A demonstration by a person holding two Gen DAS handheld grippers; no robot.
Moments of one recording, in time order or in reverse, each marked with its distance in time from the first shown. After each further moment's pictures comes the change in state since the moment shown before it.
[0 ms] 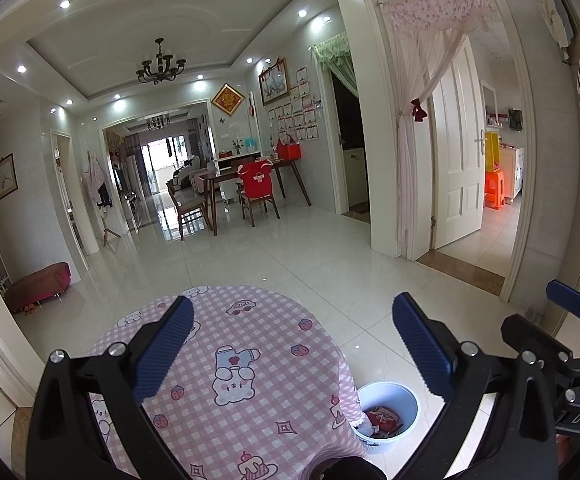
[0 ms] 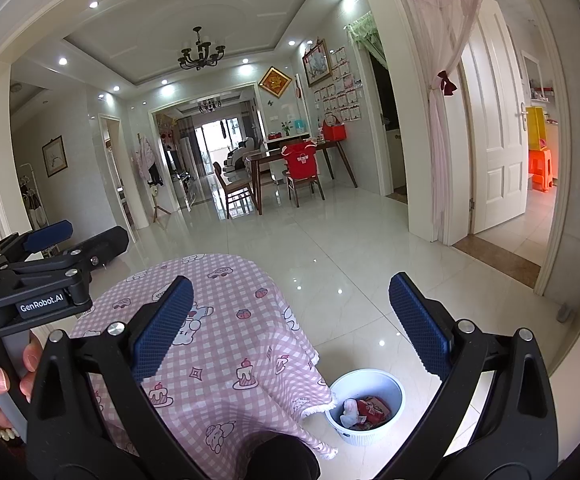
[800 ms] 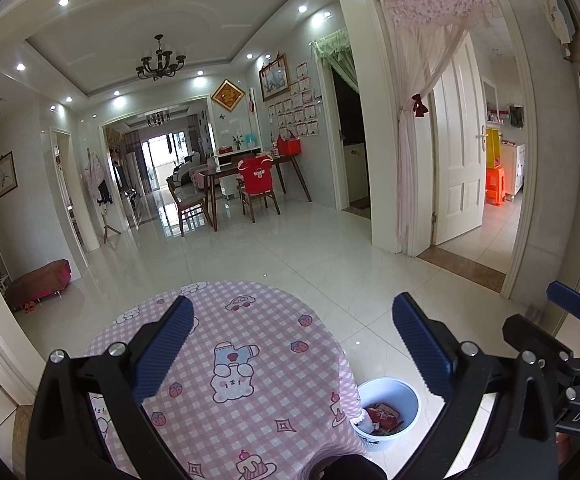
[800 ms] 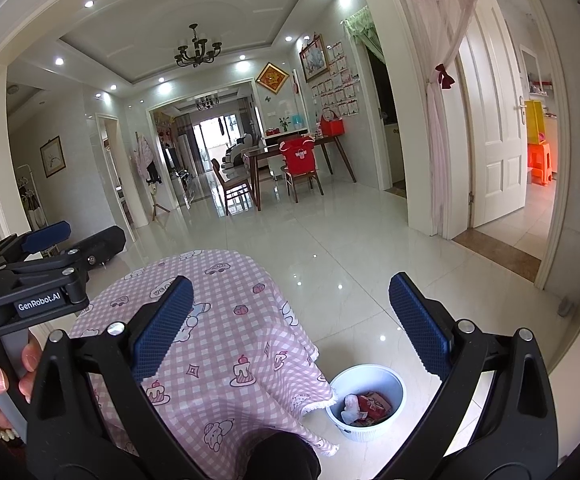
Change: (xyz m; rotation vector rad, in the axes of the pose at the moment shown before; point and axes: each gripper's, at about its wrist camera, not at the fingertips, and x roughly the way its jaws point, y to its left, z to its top) left arm 0.005 0.003 -0.004 0.000 0.008 0.000; right arm 0.003 0.000 -0.009 0.012 0.012 -0.004
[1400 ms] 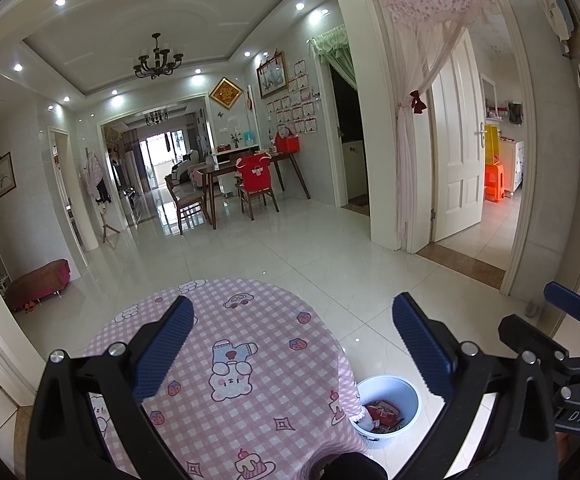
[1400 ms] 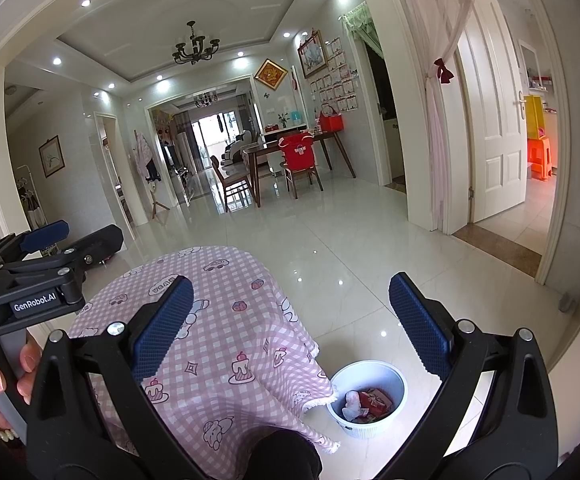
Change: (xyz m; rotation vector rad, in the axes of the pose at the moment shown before) left arm 0.004 0.002 -0.007 0.007 0.008 -0.004; right arm 0.000 0.007 -0.010 0.010 0.014 0.000
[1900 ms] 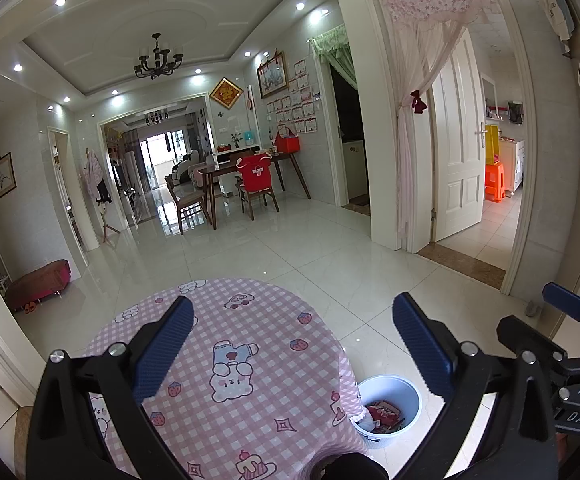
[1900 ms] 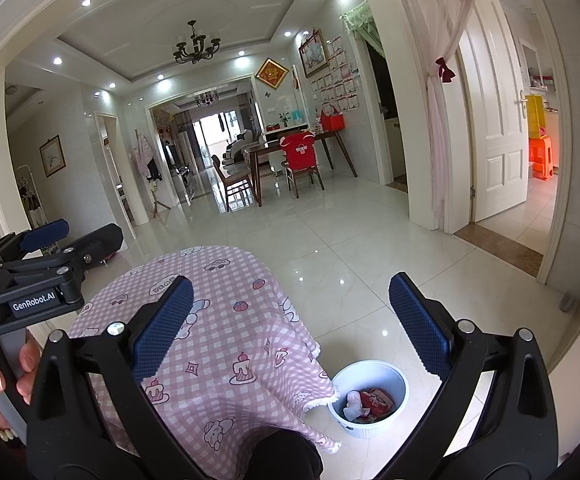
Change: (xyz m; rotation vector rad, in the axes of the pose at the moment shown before) left arm 0.001 0.002 -0.002 0.001 0.002 0.001; right arm 0.001 -0.003 0.005 0.001 0.004 0.002
